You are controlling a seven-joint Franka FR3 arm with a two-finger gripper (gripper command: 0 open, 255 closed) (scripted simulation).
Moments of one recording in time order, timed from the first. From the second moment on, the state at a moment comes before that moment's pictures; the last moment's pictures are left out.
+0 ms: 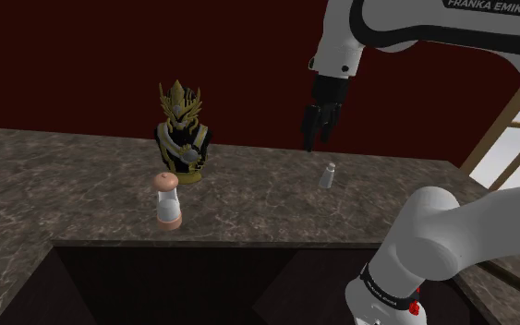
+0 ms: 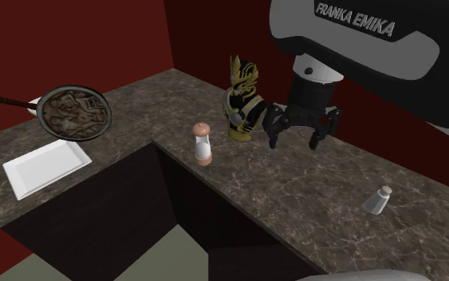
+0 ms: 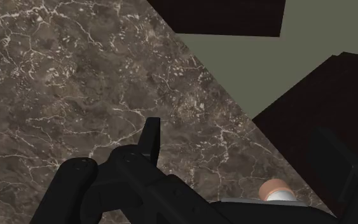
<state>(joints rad) 0.02 -0.78 0.02 -2.37 0.11 1.51 0.04</state>
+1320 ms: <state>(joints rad) 0.09 -0.23 0.19 -2.18 0.19 1.96 0.16</state>
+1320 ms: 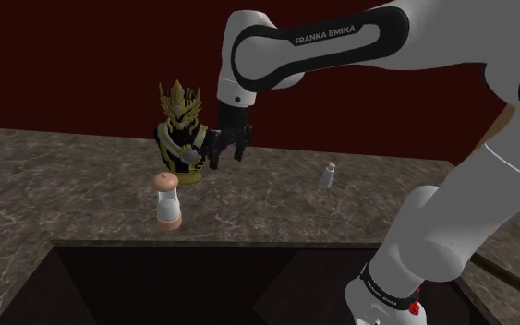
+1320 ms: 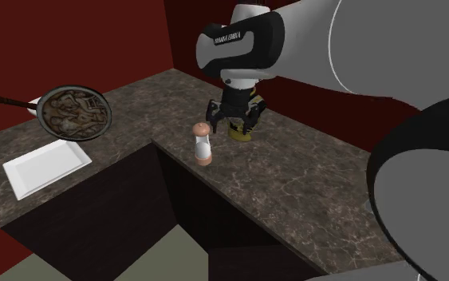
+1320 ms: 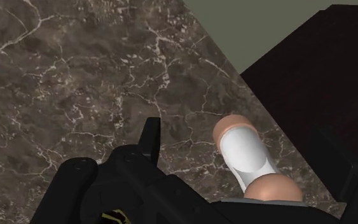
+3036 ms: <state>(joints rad) 0.15 0.24 0.25 -1.87 0.10 2.18 0.28</state>
